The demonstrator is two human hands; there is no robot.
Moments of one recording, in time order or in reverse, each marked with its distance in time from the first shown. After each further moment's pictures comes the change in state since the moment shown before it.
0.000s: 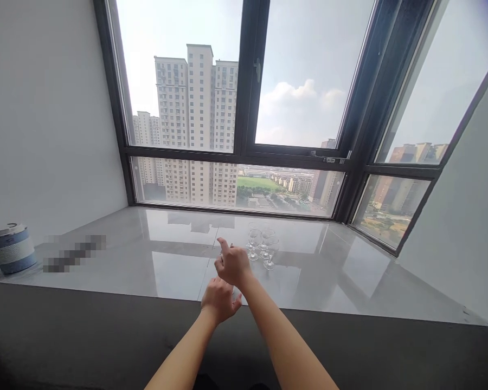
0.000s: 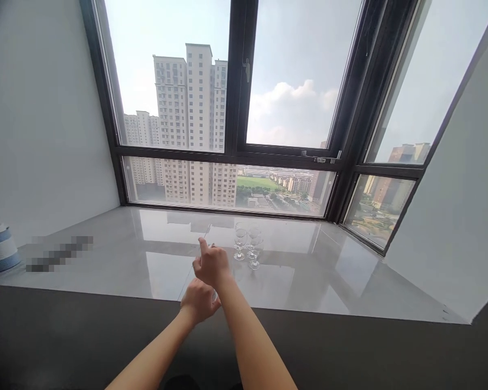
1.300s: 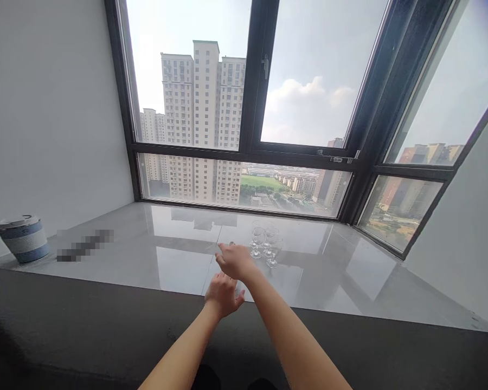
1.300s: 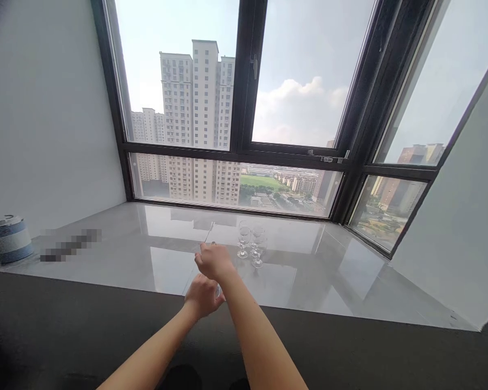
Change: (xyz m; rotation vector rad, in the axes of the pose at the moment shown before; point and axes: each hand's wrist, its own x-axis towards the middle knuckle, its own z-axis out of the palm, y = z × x) left_hand -0.001 0.003 -0.009 -0.022 -0.030 -0.025; right_hand 0.010 -0.007 -0.008 -0.090 -0.304 -0.053
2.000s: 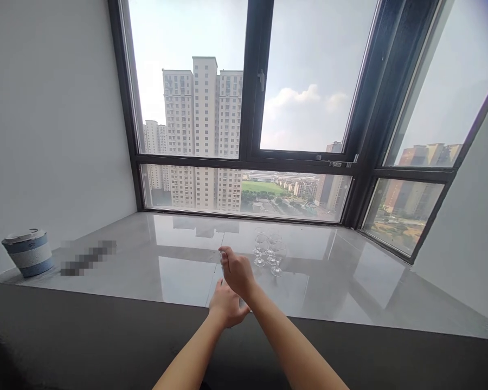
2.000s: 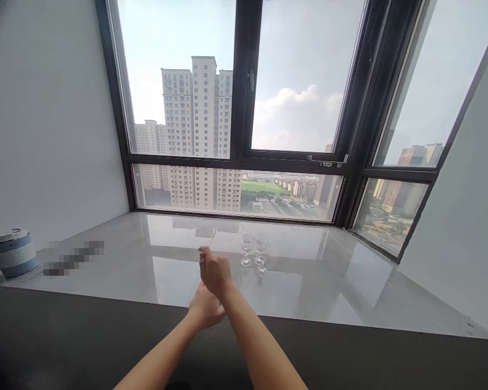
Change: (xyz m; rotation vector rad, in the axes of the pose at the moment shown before) left_hand 0.005 -0.008 -0.005 -0.170 -0.167 0.013; right_hand -0.001 -0.009 0.028 0.418 0.504 -0.042
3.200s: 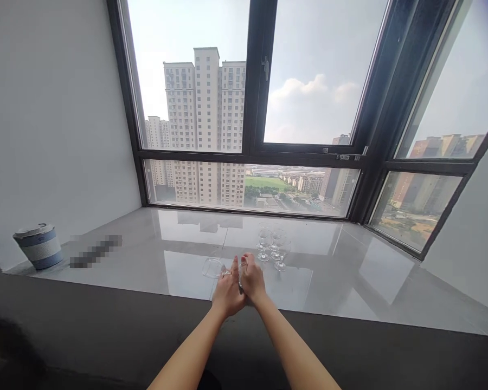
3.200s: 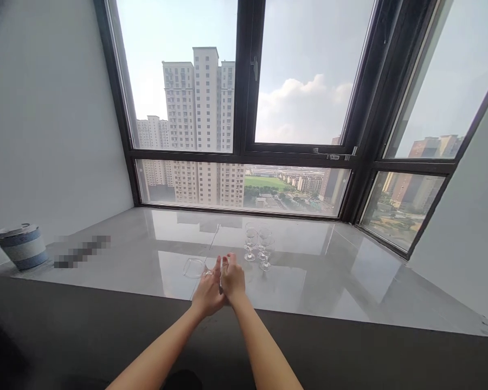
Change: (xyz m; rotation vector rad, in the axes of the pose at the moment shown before) left_hand 0.004 -0.006 0.006 -0.146 0.154 -0.100; right_hand -0.041 0.056 0.034 0.094 0.019 0.470
